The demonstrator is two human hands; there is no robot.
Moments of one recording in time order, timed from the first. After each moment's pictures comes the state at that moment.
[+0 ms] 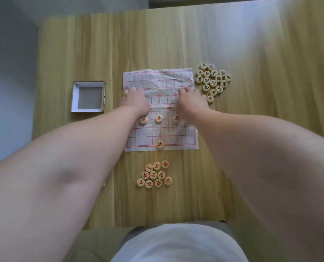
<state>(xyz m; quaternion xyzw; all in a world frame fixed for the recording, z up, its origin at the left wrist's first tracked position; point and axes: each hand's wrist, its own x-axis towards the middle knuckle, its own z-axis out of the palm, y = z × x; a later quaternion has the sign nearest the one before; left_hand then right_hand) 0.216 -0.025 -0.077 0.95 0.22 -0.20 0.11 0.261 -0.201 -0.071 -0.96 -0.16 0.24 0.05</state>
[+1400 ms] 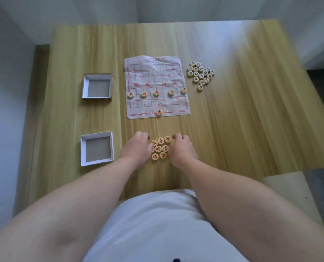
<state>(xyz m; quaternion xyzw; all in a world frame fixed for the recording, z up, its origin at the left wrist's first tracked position) -0.015 -0.062 -0.085 0.94 0.13 -0.20 0.22 0.019 -0.224 -0.074 -0.94 0.02 0.29 0.17</state>
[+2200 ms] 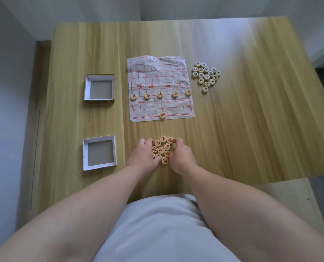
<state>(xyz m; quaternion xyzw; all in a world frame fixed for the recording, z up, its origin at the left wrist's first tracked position) -0.022 -0.070 -0.099 0.92 0.16 -0.22 0.27 0.017 -0.213 -0.070 -0.91 0.06 0.32 0.24</state>
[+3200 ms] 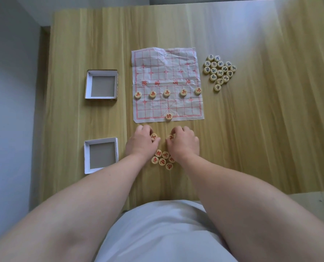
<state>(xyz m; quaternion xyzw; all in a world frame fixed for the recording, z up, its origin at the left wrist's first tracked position) 0.033 -0.048 -0.102 0.93 0.24 -0.16 0.24 0.075 -0.188 -0.088 -0.96 -0.04 0.23 0.14</state>
